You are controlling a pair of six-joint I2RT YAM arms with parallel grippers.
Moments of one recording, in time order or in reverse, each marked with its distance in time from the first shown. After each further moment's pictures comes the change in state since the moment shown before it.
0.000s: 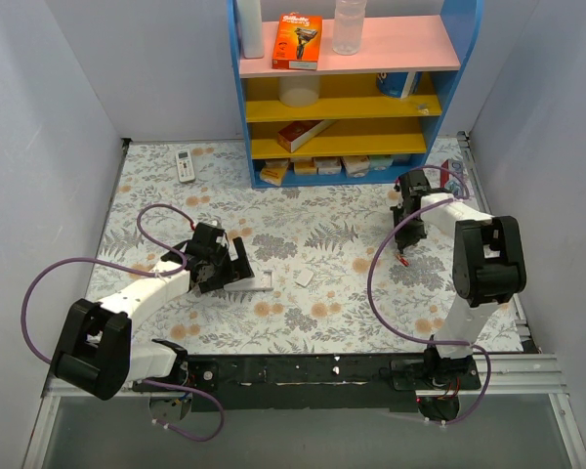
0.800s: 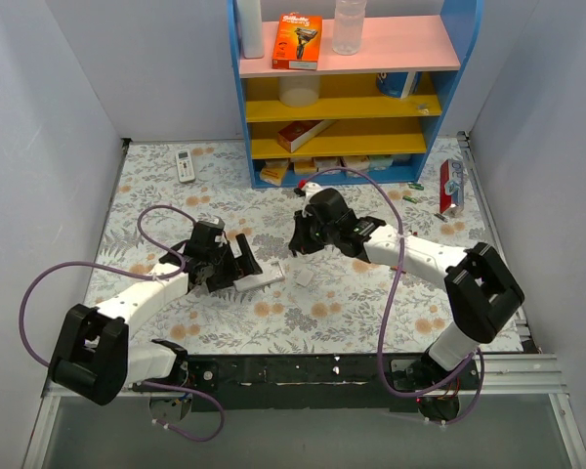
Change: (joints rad) left arm 0.000 -0.017 -0.008 0.052 0.133 -0.061; right arm 0.632 -0.184 -0.058 0.417 -0.211 0.294
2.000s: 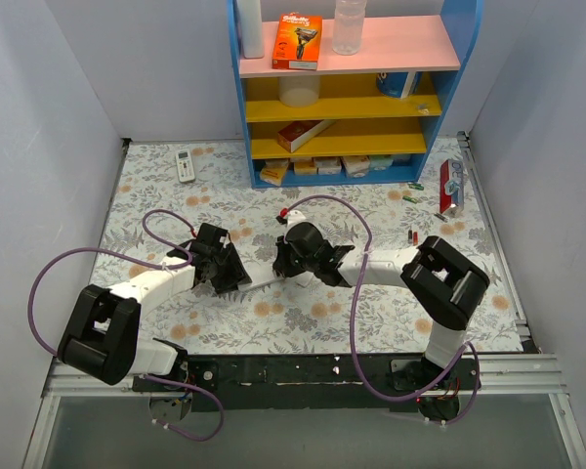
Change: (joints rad) left arm 0.000 0.100 0.006 -0.025 -0.067 -0.097; right arm 0.181 0.177 -0.120 0.357 0.170 0.099
